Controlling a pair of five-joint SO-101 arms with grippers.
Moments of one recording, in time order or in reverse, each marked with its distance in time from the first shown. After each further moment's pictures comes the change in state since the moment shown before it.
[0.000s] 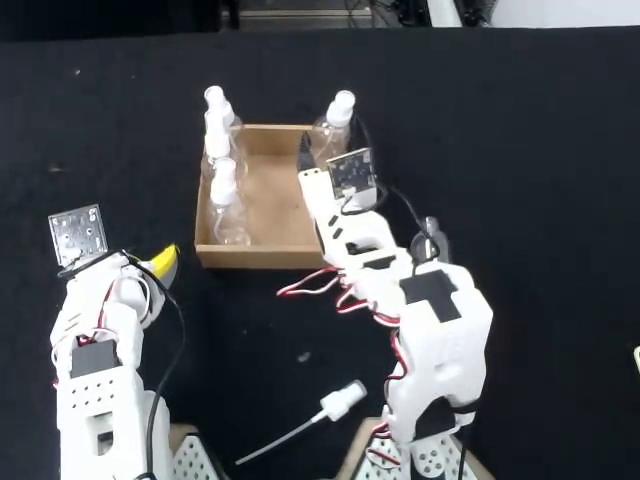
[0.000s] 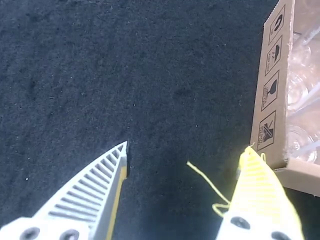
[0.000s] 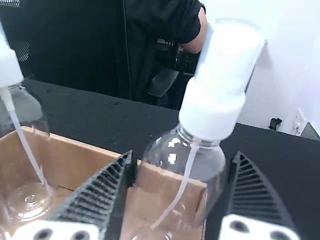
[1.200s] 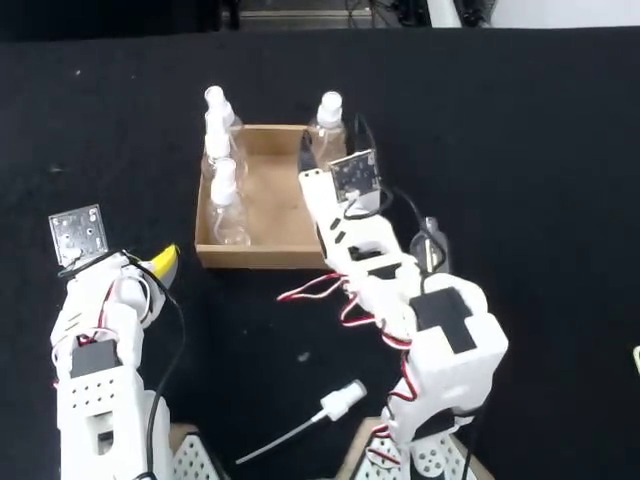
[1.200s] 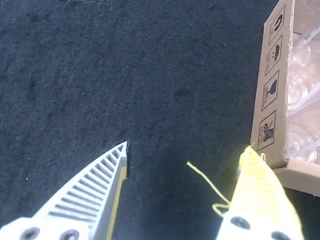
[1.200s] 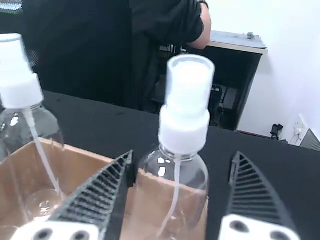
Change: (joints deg) left arm 0.0 0.0 0.0 0.0 0.0; right arm -0.9 -8.9 6.2 1.8 0.0
